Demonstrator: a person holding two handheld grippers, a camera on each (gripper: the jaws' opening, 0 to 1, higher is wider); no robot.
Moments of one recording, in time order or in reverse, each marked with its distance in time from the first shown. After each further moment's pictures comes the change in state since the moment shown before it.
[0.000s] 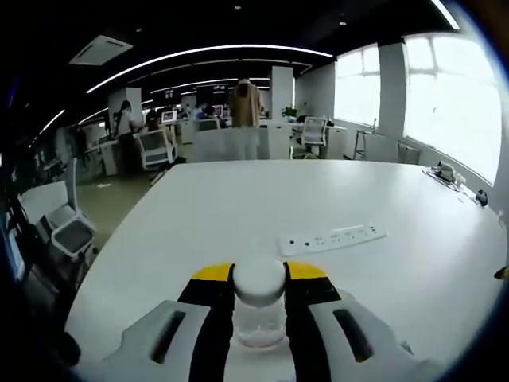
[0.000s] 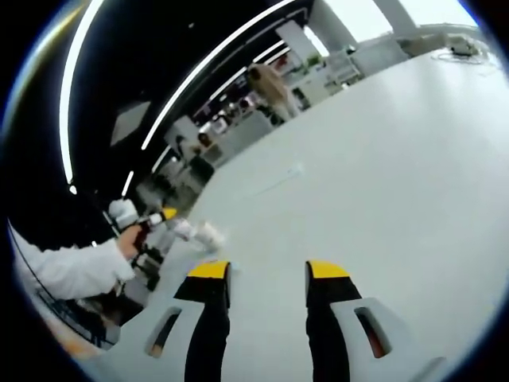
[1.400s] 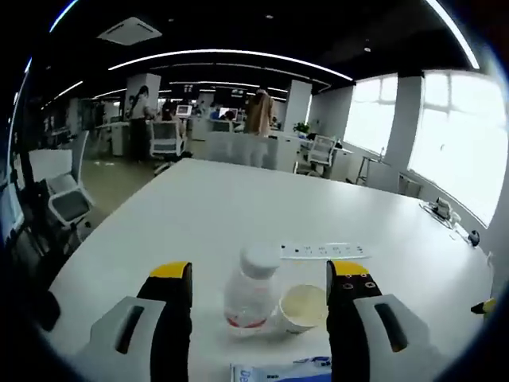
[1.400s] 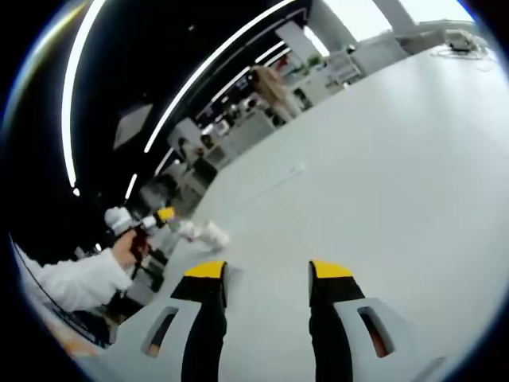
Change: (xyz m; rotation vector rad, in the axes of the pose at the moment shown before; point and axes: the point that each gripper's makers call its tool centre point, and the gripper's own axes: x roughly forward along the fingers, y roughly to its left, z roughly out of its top) left arm -0.044 -0.003 -0.010 -0.183 -0.024 -0.022; right arm -0.004 0.003 -0.005 0.017 -0.004 0.023
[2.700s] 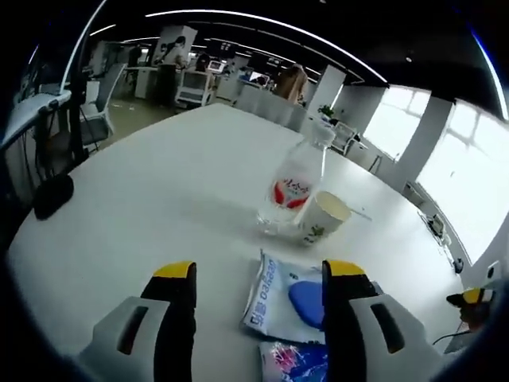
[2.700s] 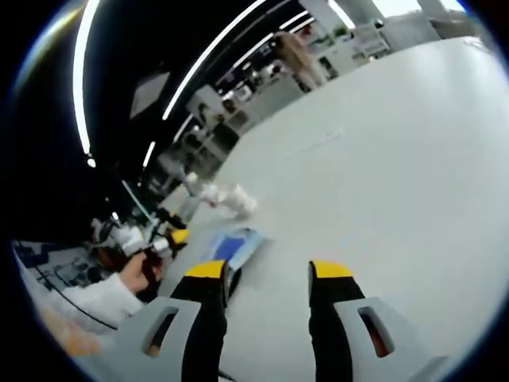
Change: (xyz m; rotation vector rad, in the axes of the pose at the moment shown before) left arm -0.076 0.044 -0.118 -0.250 0.147 0.059; right arm 0.039 0.056 -0.041 -0.048 0.196 0.117
